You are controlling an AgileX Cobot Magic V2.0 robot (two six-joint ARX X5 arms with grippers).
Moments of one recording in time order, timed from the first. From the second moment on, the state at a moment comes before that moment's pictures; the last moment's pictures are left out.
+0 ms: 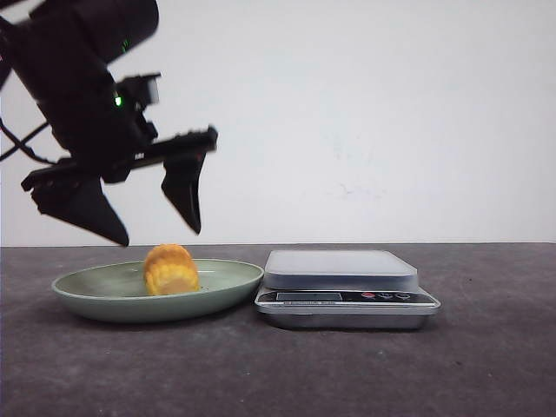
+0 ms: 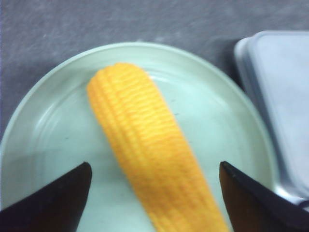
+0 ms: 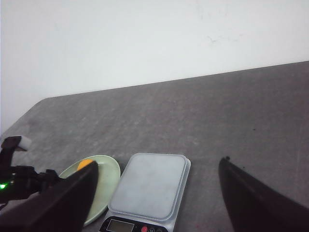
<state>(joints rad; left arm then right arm) -0.55 1.53 0.90 -0.19 -0.15 -0.39 0.03 0.46 0.81 -0.56 -0.39 0.29</state>
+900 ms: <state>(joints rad) -0.56 1.62 0.92 -0.22 -0.16 -0.36 0.04 0.46 0.81 -0.56 -0.37 0.28</state>
